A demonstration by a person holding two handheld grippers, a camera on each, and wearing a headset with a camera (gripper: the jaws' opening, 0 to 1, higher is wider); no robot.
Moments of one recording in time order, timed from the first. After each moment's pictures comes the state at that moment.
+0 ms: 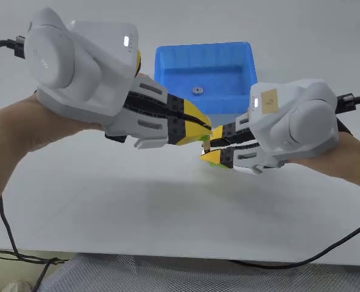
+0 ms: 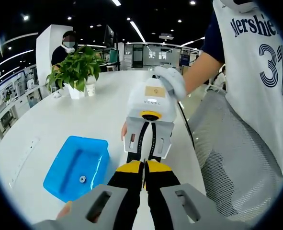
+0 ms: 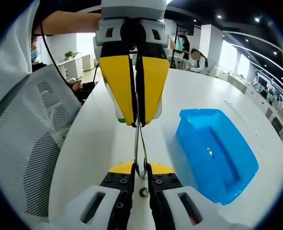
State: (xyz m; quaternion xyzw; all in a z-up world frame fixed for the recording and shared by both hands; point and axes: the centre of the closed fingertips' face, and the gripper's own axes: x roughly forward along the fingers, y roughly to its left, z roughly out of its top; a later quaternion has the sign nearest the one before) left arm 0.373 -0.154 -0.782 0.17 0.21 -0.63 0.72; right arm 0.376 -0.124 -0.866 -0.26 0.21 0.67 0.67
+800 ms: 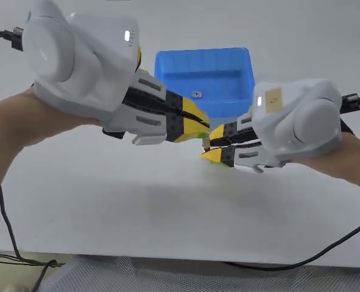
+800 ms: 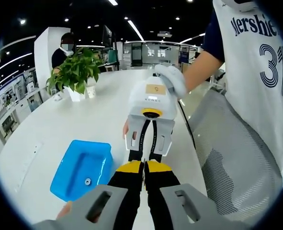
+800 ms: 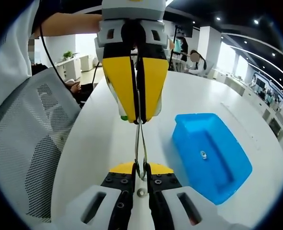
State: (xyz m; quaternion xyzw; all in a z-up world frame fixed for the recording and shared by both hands) left arm 0.376 -0.152 -0.768 0.19 0.20 -0.63 0.72; right arm 0.380 -0.126 -0.850 -0.25 0.21 0.66 0.68
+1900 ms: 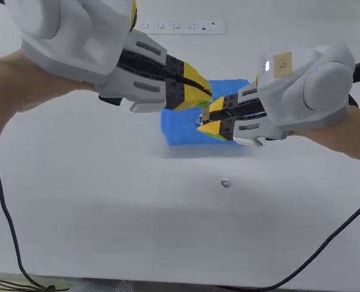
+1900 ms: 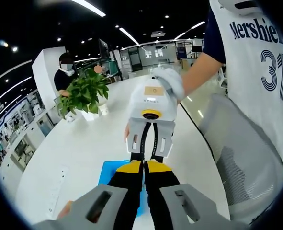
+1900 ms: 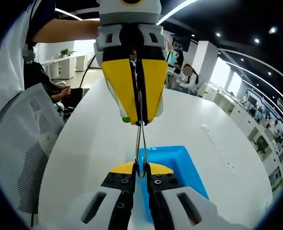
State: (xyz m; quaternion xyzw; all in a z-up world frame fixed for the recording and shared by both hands) left arm 0.420 -0.137 -0.704 0.25 0.13 -0.62 0.73; right arm 0.433 -0.104 -0.784 -0.28 0.14 0.64 0.70
